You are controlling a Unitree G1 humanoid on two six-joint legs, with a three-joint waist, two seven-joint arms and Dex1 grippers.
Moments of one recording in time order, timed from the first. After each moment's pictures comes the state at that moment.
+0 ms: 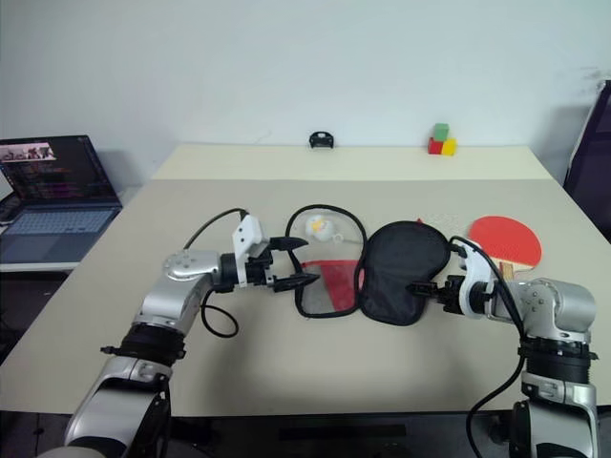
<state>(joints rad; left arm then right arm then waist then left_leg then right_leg) -0.72 0.47 -0.08 0.44 -0.22 0.08 -1.14 -0.60 -0.49 -0.31 0.05 0.62 1.45 0.39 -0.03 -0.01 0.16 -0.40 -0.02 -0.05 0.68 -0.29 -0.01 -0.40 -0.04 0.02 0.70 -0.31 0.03</state>
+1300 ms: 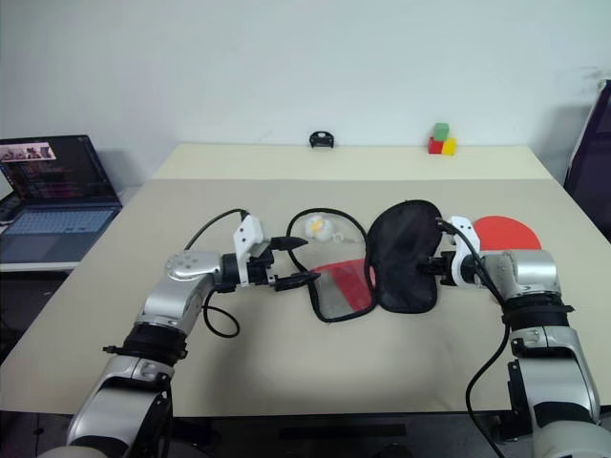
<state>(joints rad) -0.72 0.47 -0.08 0.46 -0.21 0.08 -1.12 -0.86 -0.57 -0.04 0.51 0.37 1.07 0.63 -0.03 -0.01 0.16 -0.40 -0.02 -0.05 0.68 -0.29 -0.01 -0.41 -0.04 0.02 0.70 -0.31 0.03</state>
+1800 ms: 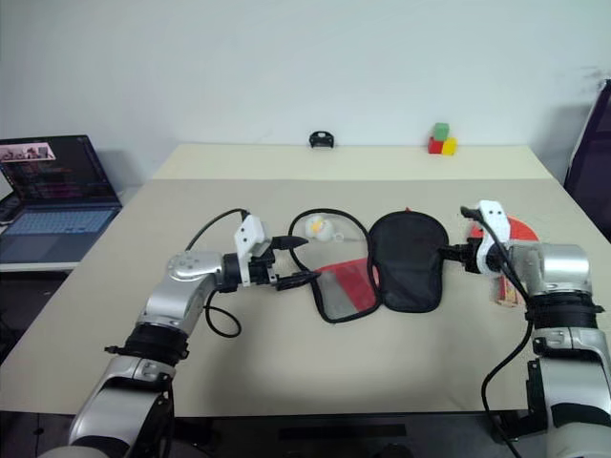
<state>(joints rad) -0.72 0.46 -0.08 0.46 -0.20 0.07 -1.10 -0.84 -0.66 -0.14 0.41 0.37 1.04 0.65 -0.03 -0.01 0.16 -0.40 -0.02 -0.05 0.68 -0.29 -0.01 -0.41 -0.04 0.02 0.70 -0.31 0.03</state>
